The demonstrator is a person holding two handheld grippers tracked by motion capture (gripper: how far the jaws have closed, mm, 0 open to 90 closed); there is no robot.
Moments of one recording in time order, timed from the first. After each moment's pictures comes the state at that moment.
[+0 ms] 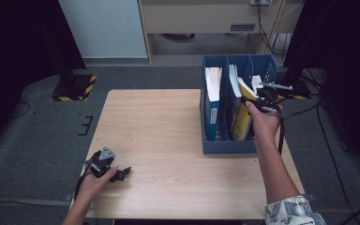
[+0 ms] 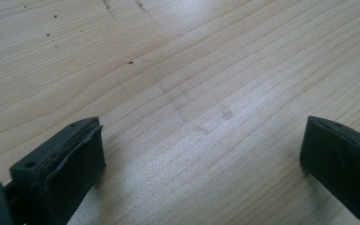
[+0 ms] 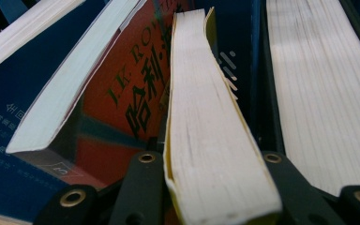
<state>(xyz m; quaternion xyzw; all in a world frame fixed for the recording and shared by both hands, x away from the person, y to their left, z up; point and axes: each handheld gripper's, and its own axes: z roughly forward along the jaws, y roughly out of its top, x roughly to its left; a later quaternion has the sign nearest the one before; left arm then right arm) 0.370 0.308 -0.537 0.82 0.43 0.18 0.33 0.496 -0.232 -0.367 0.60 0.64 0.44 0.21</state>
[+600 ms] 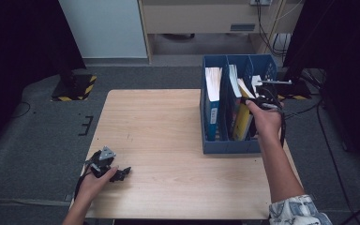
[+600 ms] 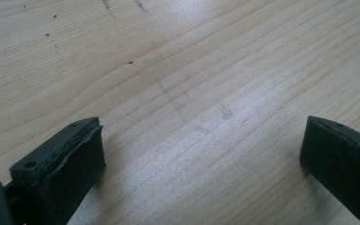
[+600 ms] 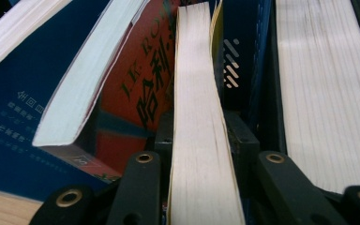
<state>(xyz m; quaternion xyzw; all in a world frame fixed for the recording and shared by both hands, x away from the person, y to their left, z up) 0.370 0.309 -0.536 0.82 0.43 0.18 0.33 0.497 -0.230 -0.353 0.60 0.66 0.41 0.19</state>
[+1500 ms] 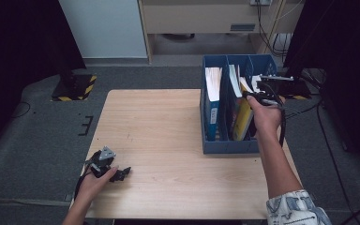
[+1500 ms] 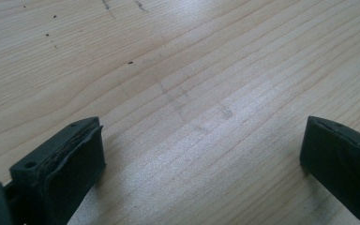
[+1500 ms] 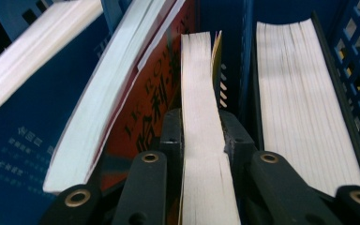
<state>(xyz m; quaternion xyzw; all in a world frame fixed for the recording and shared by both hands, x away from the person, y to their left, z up) 0.370 0.308 -0.537 0.82 0.43 0.18 0.33 0.502 -0.229 -0.342 0.60 0.65 0.41 0.23</state>
